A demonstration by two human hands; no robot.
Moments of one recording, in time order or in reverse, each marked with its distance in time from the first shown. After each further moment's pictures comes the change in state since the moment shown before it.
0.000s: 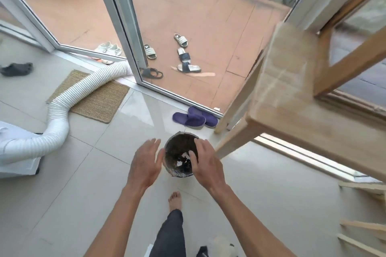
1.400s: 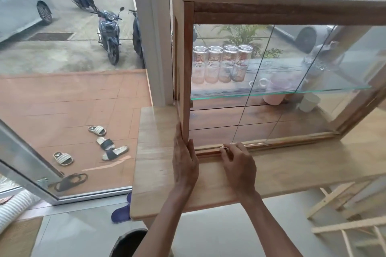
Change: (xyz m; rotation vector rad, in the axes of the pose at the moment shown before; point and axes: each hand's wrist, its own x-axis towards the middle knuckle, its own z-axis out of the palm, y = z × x) left_hand 0.085 0.453 0.033 -0.692 0.250 0.688; right_hand -0.014 0.168 -0.321 -0.011 0.982 0.425
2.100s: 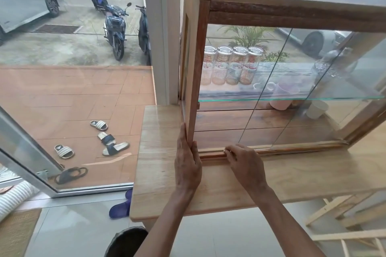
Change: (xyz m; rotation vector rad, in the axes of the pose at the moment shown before) left_hand 0.001 -0.001 0.000 -0.020 0.001 -0.017; right_hand 0.026 0.007 -0.012 -0.119 -0.181 -0.250
